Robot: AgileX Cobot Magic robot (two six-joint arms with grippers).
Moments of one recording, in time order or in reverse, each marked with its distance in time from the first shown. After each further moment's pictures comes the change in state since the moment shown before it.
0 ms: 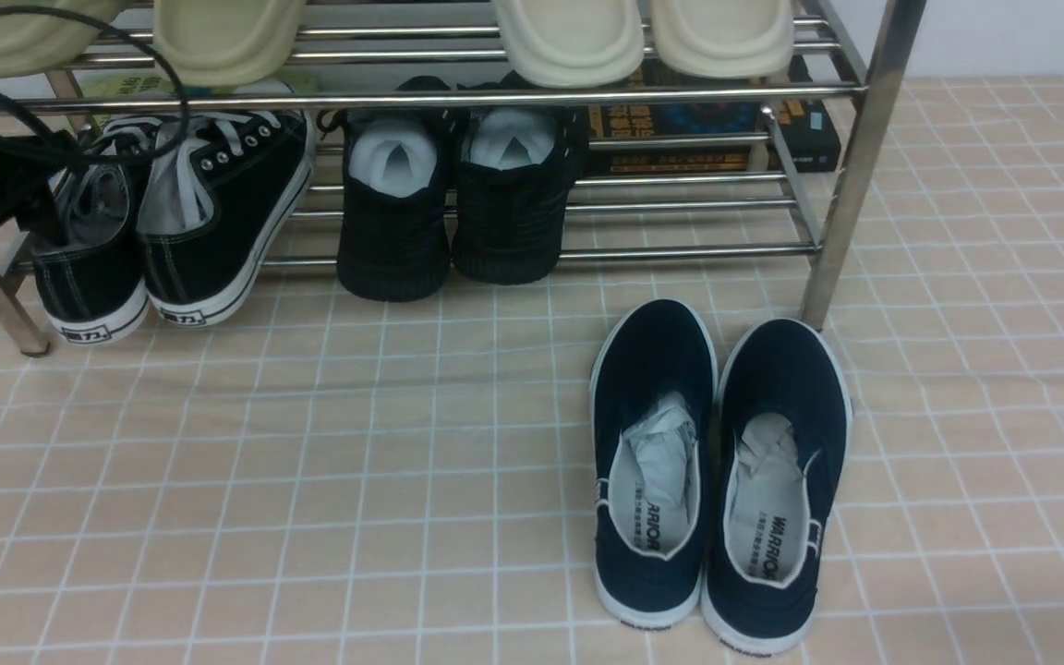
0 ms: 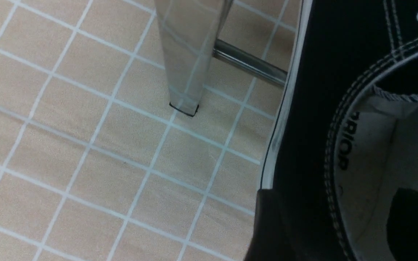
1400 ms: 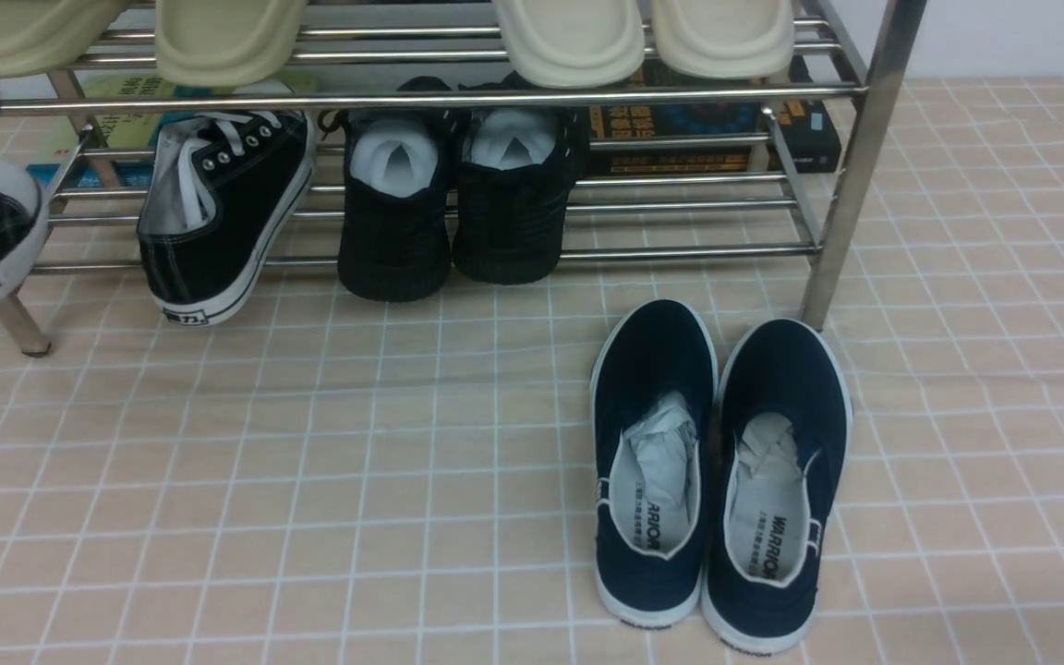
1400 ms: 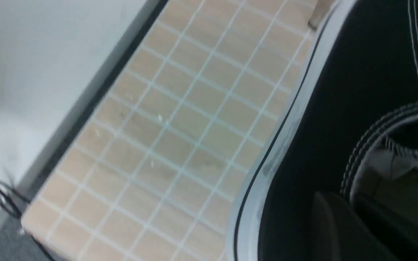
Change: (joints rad) right arm 0.000 0.000 0.000 0.000 0.000 0.000; left arm 0.000 -0.646 0.169 0.248 0.494 -0.119
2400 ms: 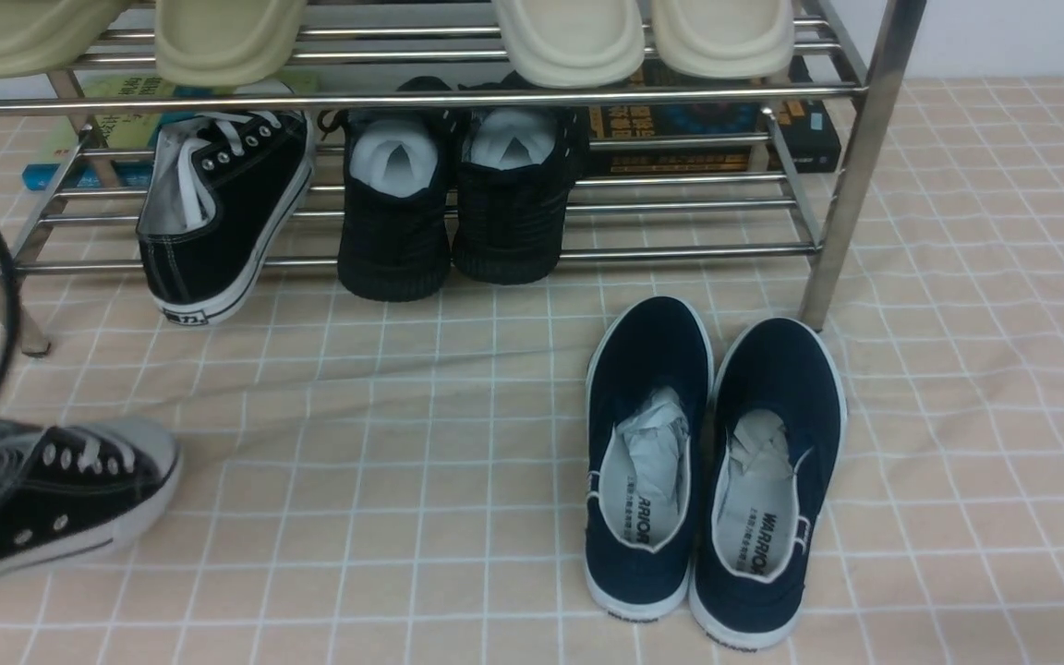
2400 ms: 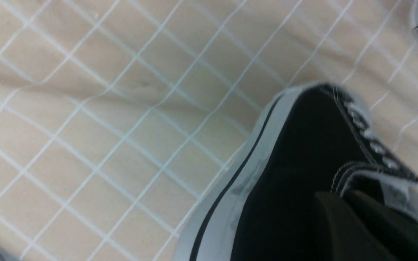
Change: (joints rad) right arm 0.000 0.000 0.000 0.000 0.000 0.000; left arm 0.002 -0.266 0.338 -0.151 -0.223 -0.174
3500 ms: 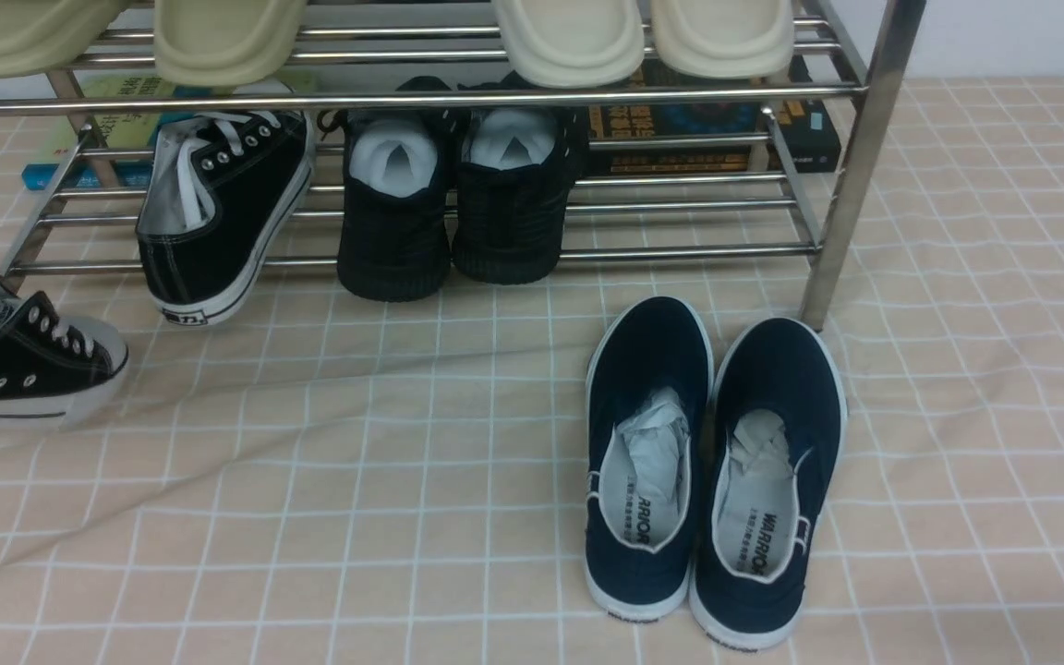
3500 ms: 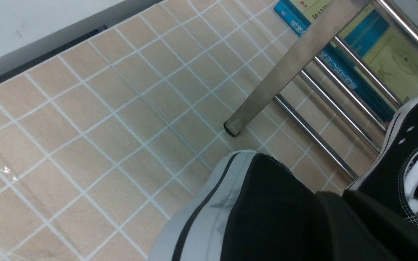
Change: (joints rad) right arm 0.000 0.000 0.000 0.000 0.000 0.000; left arm 0.000 0.243 0.035 0.236 -0.514 -0.378
